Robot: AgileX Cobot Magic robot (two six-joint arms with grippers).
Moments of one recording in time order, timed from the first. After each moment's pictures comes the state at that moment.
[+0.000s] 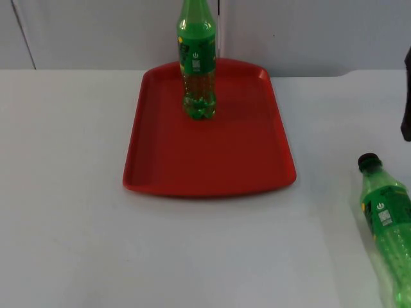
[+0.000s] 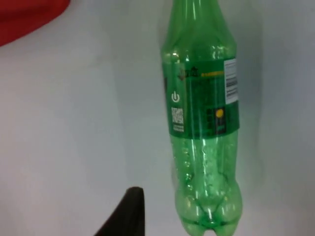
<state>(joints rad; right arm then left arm) 0.36 1.57 -1.18 -0.01 1.12 0.46 -0.36 0.00 -0.50 0.04 1.08 0.00</state>
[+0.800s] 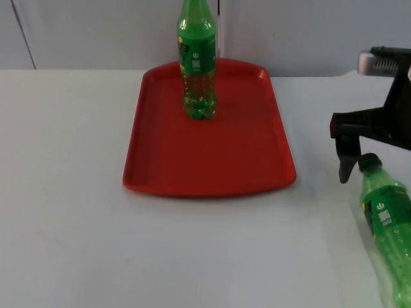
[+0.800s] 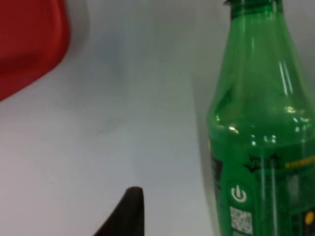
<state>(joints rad) 0.46 1.84 -1.16 -0.13 0.83 0.66 -0.36 0.00 -0.50 0.04 1.08 0.00</state>
